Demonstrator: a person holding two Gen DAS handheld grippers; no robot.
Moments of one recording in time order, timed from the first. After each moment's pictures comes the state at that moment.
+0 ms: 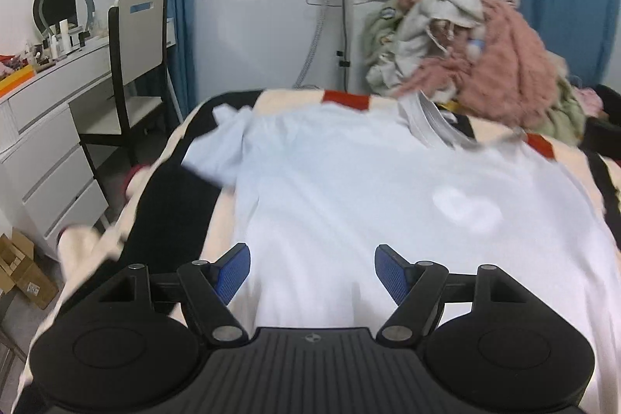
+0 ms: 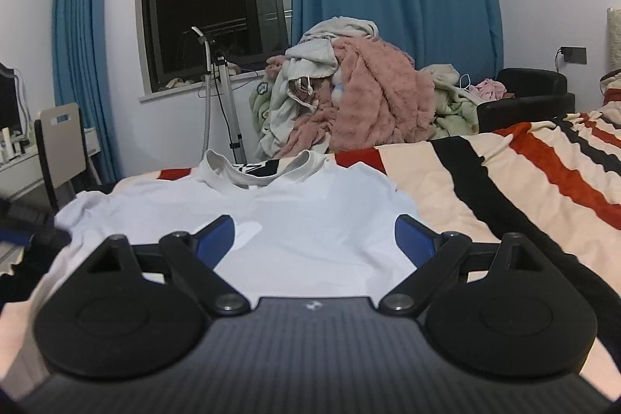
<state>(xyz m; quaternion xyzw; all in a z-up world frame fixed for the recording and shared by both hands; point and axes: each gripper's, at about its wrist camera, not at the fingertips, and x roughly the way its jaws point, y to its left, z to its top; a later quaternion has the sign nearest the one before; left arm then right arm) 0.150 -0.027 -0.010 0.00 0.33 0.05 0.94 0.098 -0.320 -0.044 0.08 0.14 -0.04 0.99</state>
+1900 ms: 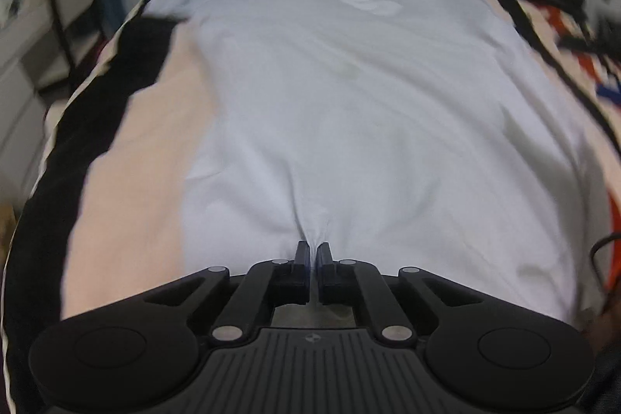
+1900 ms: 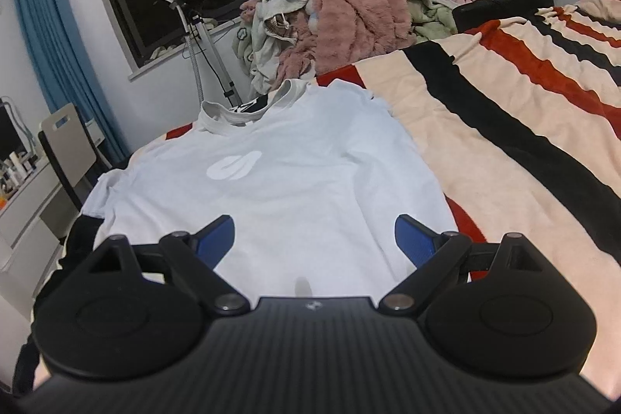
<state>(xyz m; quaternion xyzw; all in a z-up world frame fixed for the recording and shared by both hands) 0.000 0.004 -0.050 0.02 0.48 -0.05 0.88 0.044 -0.350 -0.046 0.19 0.25 -0.04 0.95</state>
